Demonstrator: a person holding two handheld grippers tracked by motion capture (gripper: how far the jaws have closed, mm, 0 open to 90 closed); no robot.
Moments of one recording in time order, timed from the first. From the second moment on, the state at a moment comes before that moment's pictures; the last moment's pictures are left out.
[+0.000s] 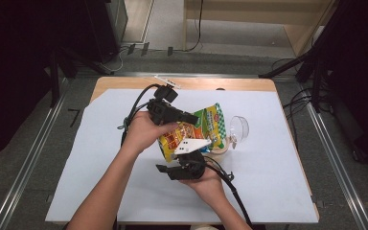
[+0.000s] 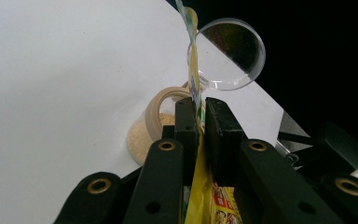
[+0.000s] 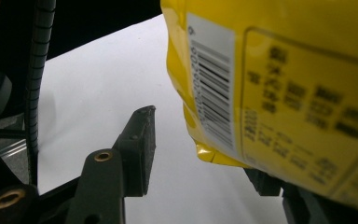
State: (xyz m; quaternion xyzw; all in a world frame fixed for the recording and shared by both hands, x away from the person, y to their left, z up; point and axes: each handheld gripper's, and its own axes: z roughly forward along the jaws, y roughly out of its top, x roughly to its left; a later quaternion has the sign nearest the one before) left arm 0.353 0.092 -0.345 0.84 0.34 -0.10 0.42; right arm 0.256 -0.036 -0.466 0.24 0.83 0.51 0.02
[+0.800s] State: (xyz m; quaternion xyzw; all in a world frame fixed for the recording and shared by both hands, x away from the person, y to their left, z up) left arm 0.356 0.115 -0.357 0.84 0.31 -0.13 0.42; right arm 0.256 -0.040 -0.481 0.24 0.84 0.49 0.03
